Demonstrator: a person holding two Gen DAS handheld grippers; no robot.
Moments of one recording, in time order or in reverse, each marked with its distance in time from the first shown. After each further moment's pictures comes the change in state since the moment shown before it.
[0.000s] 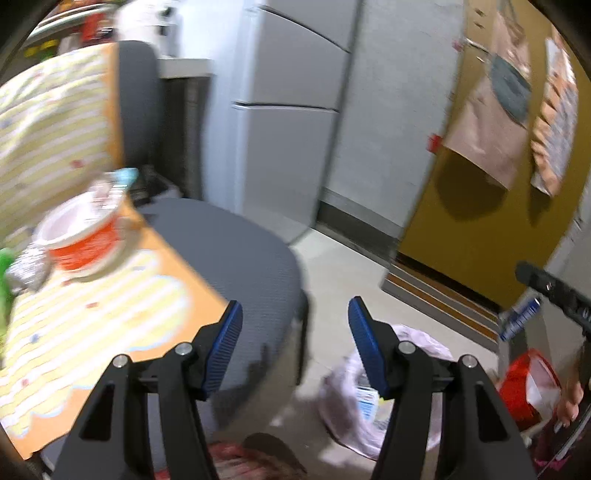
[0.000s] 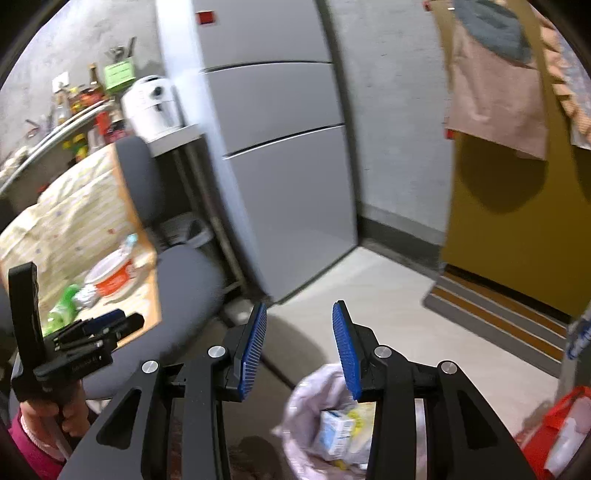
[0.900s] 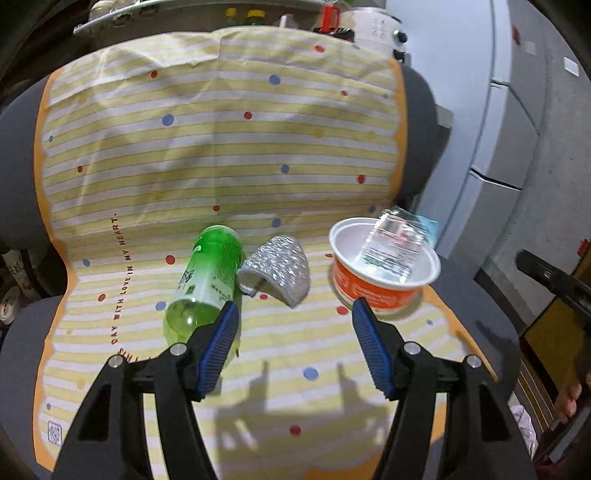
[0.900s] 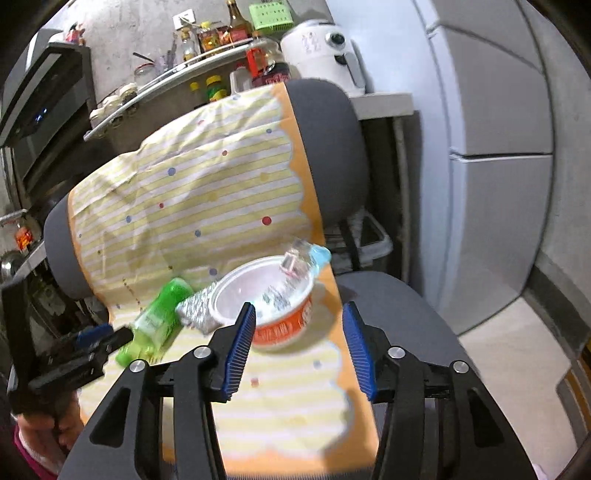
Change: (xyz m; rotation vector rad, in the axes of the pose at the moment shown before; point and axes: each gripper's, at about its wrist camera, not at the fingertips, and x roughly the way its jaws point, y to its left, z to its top) left arm -0.077 0.236 0.029 -0.347 -0.055 0.488; right arm 0.182 0.248 0.080 -0.231 0.090 0.447
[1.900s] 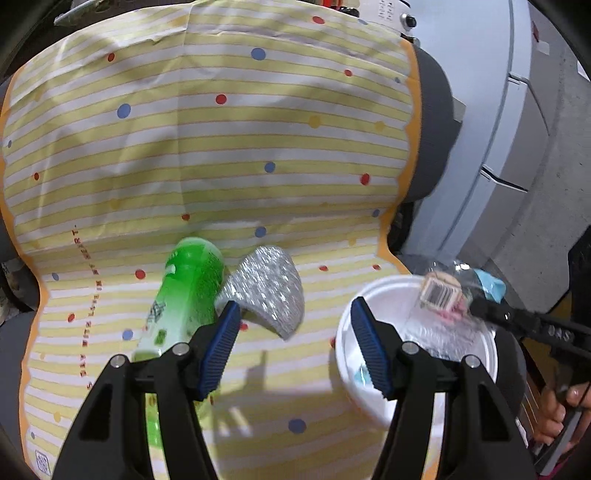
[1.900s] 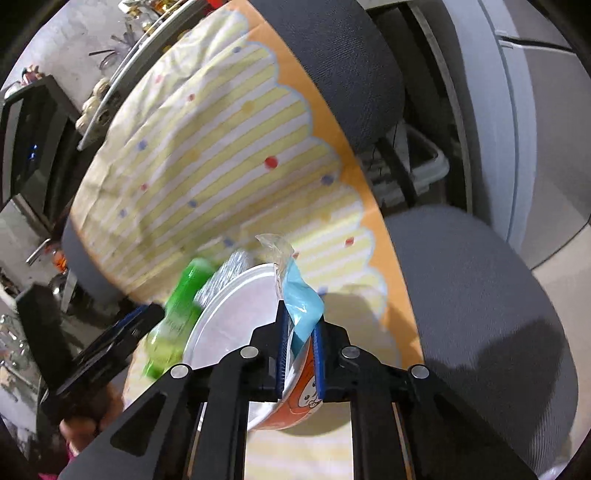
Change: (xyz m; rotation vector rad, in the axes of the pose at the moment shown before) left arm 0.045 -0.014 0.029 -0.012 0.065 -0.041; right arm 0.070 -0.025 -0.005 0.177 0.302 0.242
